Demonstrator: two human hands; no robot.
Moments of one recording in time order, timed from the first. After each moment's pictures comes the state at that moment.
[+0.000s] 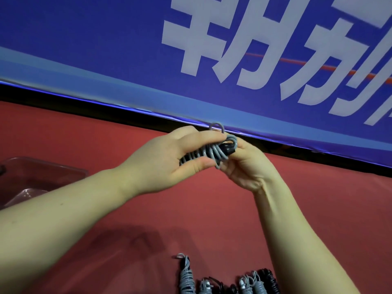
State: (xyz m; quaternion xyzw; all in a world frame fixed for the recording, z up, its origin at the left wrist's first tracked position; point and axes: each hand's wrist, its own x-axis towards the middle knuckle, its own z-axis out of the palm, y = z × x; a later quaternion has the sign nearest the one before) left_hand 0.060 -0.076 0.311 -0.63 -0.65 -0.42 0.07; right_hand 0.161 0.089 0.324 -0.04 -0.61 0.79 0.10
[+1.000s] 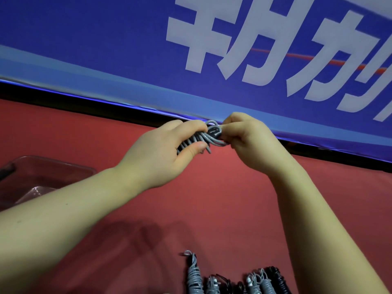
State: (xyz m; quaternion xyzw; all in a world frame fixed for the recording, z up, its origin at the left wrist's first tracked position) left_hand 0.053 -0.084 0.305 -0.53 -0.72 -0.41 0.14; right_hand 0.156 0.085 0.354 -0.04 -0.97 0.10 0.23
